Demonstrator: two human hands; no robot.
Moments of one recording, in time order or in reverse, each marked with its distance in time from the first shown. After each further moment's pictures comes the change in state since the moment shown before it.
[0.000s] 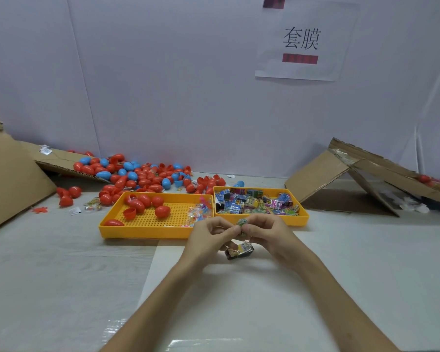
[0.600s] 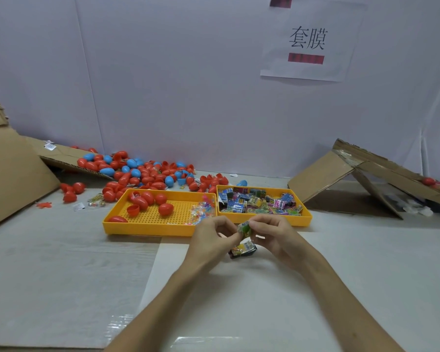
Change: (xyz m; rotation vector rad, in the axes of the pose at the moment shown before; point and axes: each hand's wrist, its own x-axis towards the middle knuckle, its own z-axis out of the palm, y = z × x) left_hand 0.002 -0.008 0.003 0.289 0.094 0.180; right_hand -0.001 -0.005 0.000 0.114 -0.007 0.077
